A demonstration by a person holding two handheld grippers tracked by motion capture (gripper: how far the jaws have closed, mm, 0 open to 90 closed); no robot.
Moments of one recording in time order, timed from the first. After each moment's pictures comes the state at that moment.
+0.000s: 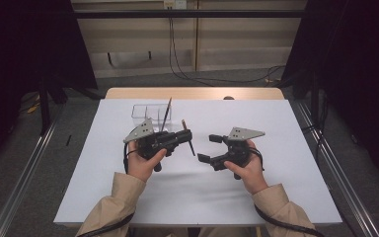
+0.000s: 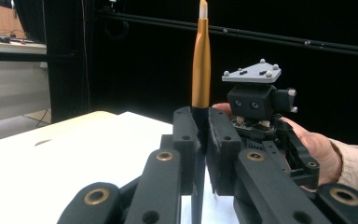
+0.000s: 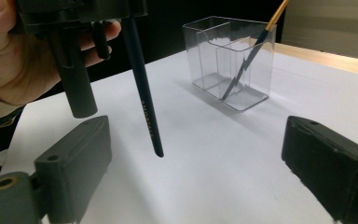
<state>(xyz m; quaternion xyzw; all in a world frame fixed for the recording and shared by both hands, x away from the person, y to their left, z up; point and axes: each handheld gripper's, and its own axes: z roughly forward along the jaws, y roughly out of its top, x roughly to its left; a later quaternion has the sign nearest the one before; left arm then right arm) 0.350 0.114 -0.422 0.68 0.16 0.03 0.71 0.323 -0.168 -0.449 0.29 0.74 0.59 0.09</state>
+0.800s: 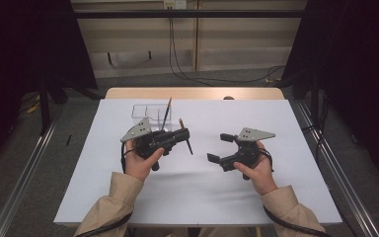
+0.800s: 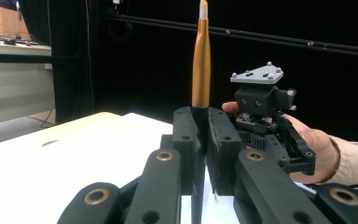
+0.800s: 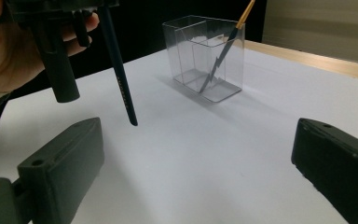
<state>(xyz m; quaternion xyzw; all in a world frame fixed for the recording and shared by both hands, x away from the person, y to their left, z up) 0.351 0.120 -0.419 0.68 0.16 0.03 0.71 0.318 -0.193 -0.448 0.30 0.74 0.59 0.12</state>
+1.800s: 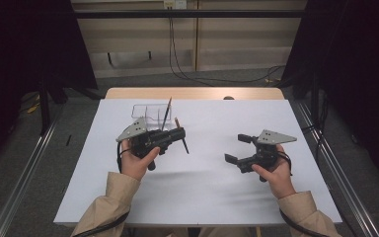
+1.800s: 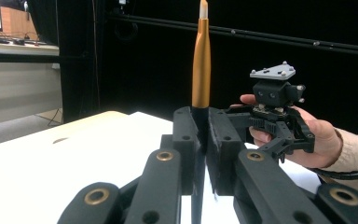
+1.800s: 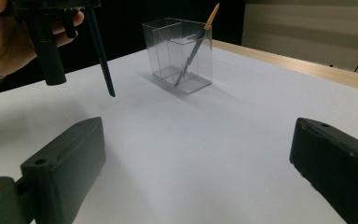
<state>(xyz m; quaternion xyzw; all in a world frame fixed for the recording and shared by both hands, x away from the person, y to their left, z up) 0.352 0.130 -0.419 0.68 0.17 0.04 0.71 0.302 -0.239 -0.444 0.32 0.74 0.58 0.15</state>
